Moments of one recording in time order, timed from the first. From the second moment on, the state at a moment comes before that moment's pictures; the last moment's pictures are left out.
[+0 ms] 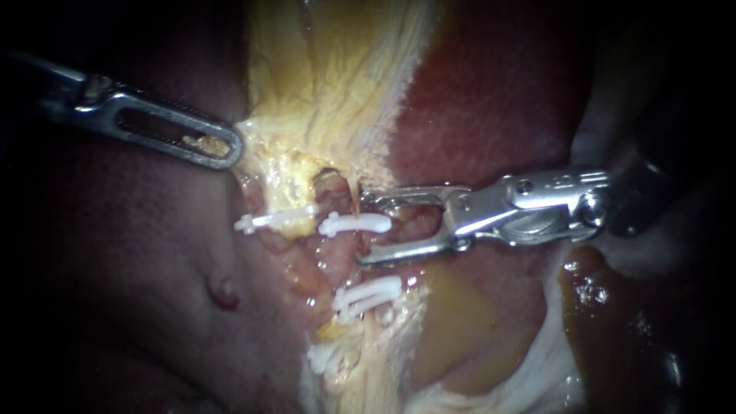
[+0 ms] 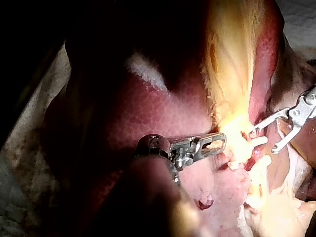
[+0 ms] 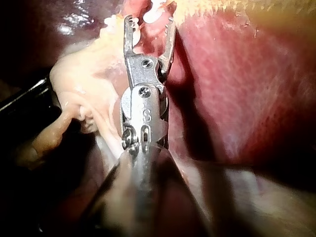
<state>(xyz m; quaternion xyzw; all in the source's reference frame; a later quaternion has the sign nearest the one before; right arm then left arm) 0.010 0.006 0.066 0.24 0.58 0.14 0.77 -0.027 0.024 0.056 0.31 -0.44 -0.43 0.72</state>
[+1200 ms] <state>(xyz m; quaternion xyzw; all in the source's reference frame) 0.003 0.006 0.062 0.22 0.58 0.11 0.77 -0.034 0.022 0.061 0.31 -0.44 -0.42 0.73</state>
